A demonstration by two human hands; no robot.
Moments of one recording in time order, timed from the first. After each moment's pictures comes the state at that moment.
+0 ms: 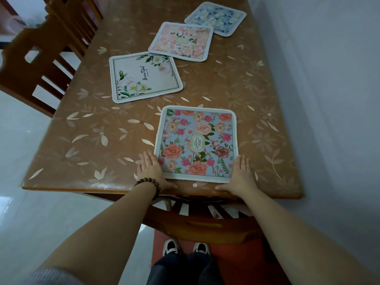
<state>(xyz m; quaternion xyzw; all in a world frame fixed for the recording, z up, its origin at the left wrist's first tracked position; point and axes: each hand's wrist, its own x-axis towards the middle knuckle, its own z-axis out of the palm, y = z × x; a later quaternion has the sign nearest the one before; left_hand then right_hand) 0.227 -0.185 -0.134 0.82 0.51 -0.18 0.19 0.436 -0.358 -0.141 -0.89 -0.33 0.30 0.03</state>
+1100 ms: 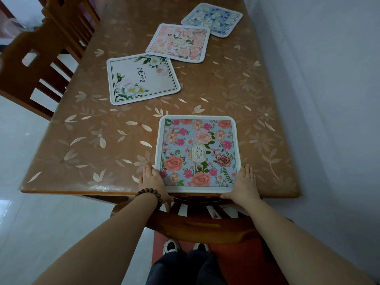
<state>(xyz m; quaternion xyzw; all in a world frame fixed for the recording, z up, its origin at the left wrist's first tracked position) 0.222 -0.214 -0.118 0.80 0.52 -0.22 0.20 0.422 -0.380 -0.129 -0.91 -0.28 0.30 0.04</state>
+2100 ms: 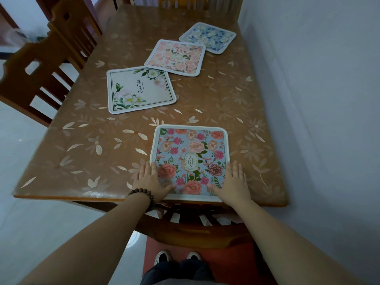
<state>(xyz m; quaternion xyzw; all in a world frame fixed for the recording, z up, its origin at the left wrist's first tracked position) 0.229 -0.202 -0.112 0.86 0.46 -0.16 0.18 0.426 -0.368 -0.106 -0.90 -0.36 0.23 0.03</state>
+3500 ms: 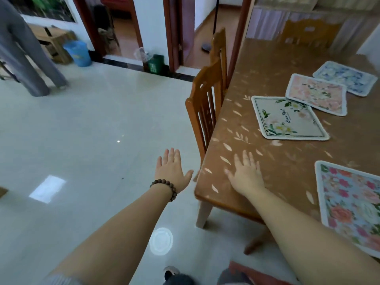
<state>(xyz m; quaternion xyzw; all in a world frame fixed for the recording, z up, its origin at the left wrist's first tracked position) -0.181 0.075 -0.061 0.83 0.55 -0.04 0.09 0.035 -0.005 -0.061 -0.85 -0.52 0.13 -0.01</state>
